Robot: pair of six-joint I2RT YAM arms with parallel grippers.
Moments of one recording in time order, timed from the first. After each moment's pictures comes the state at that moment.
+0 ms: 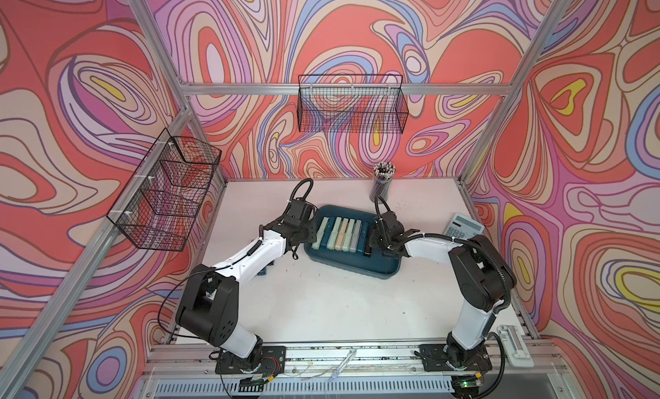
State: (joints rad) left arm -0.42 1.53 1.08 -0.45 -0.12 -0.41; right arm 0.48 1.83 1.03 -0.16 0.10 0.69
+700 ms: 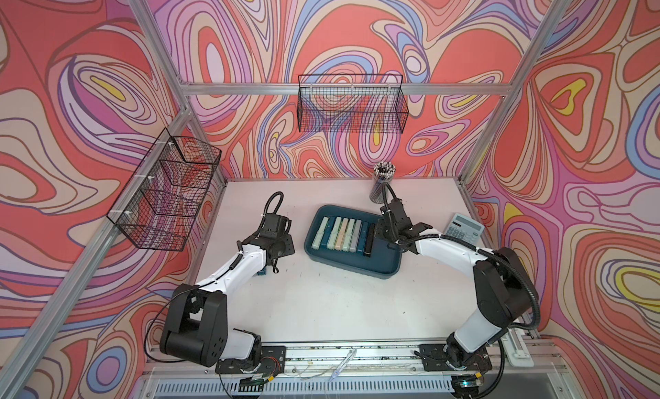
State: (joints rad) left arm -0.24 1.39 0.85 -0.47 -0.12 -0.49; right arm 0.48 1.65 1.09 -0.26 0.20 0.61
